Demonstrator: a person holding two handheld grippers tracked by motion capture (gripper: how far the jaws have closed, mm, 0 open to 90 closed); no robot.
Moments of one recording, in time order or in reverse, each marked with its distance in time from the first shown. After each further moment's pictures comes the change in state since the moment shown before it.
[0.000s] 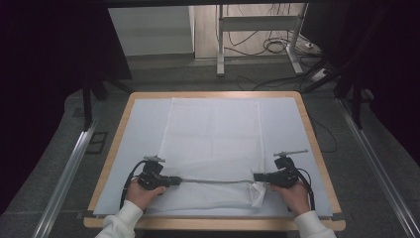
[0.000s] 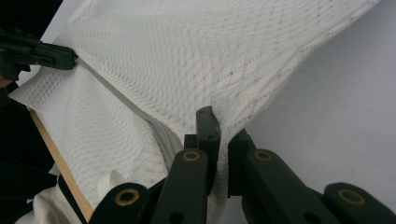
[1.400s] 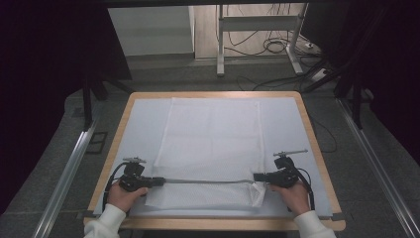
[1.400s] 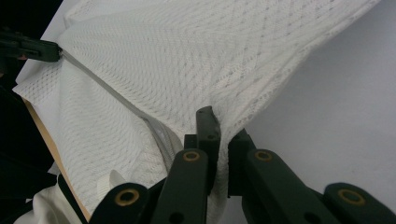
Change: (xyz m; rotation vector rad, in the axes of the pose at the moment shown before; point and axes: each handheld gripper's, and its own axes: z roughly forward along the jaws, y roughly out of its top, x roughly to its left) left arm 0.029 -0.021 -0.035 -0.029 0.034 -0.060; right arm 0.001 0.001 0.000 0.002 -0.003 -0.004
